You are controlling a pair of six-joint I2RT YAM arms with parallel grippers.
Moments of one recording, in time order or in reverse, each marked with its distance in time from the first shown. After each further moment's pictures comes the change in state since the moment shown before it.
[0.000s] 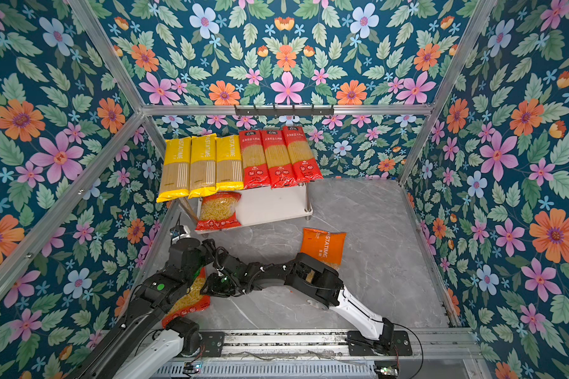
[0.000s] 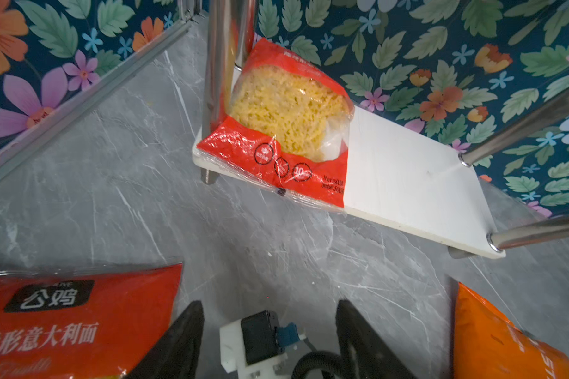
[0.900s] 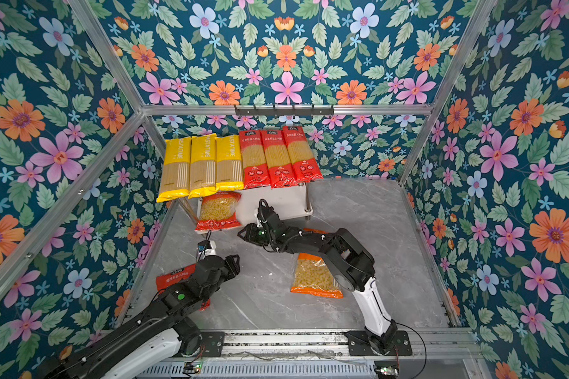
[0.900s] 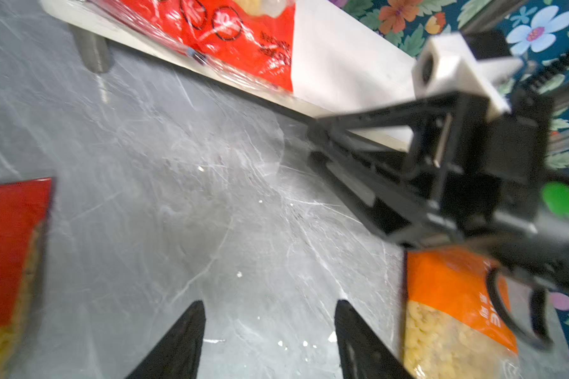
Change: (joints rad) left arm -0.275 0.016 -0.217 0.152 -0.013 -0.209; right arm -0.341 -0.287 -0.247 0.096 0.096 -0.169
